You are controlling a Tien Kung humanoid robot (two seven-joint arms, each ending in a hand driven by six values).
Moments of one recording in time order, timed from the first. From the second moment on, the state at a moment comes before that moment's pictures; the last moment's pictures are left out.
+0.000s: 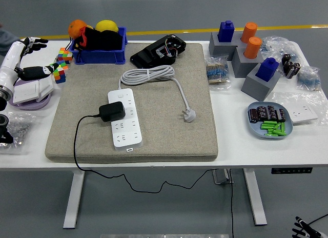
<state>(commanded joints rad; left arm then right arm) -0.40 0.33 -1.46 -1.15 1.68 0.06 0.04 0.11 -0.09 1.62 0.19 -1.18 0.11 0.06</state>
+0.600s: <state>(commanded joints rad) -0.37 0.33 -1.48 -1.16 1.67 0.05 0.04 0.11 -0.09 1.61 0.19 -1.18 0.12 0.06</state>
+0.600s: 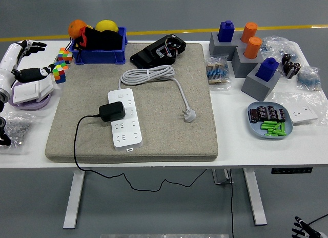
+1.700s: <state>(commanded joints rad) -0.39 0.32 -1.47 -1.16 1.66 0.04 0.05 0.11 -0.09 1.65 0.19 -1.19 0.12 0.06</state>
